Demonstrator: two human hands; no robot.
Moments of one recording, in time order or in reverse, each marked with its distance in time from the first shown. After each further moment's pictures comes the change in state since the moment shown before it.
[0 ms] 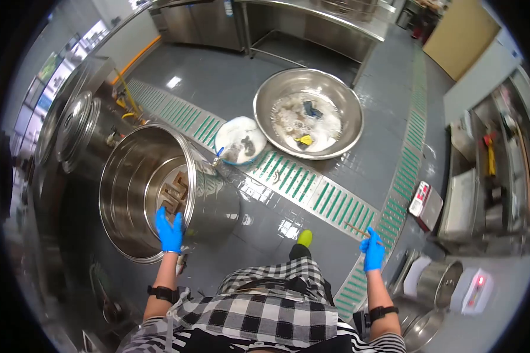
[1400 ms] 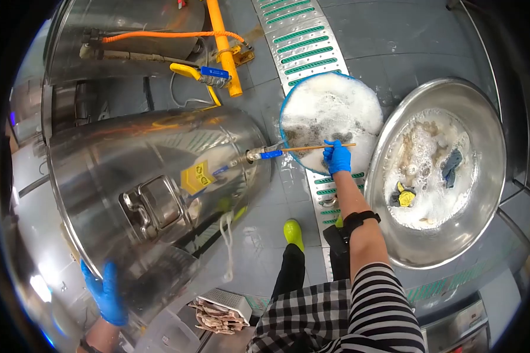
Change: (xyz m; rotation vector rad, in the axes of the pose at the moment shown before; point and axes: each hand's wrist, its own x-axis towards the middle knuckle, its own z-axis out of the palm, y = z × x) left_hand 0.275 0.041 0.128 0.061 0.178 -1.235; right_hand 0.401 0.180 0.778 -0.075 -0.840 0.858
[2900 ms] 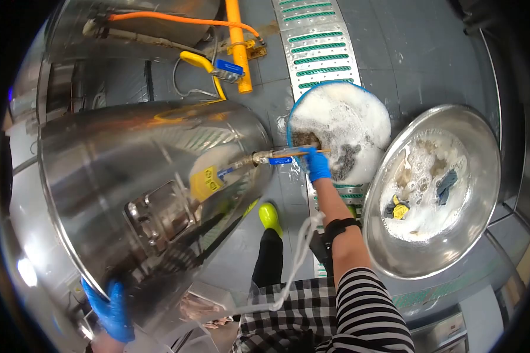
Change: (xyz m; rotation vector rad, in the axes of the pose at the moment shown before) left_hand -0.001 -0.017 -0.016 -0.065 -0.077 -0.179; right_hand 0.028 0.063 0.042 -0.560 -0.034 -0.095
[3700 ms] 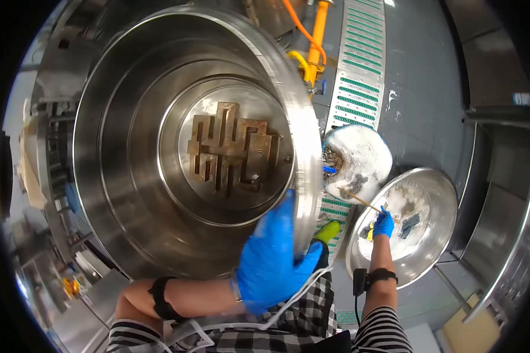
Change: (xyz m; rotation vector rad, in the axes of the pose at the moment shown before) left_hand 0.036 0.014 0.009 -0.149 -0.416 0.547; right_hand -0.187 -0.101 -0.112 0.101 0.507 -0.072
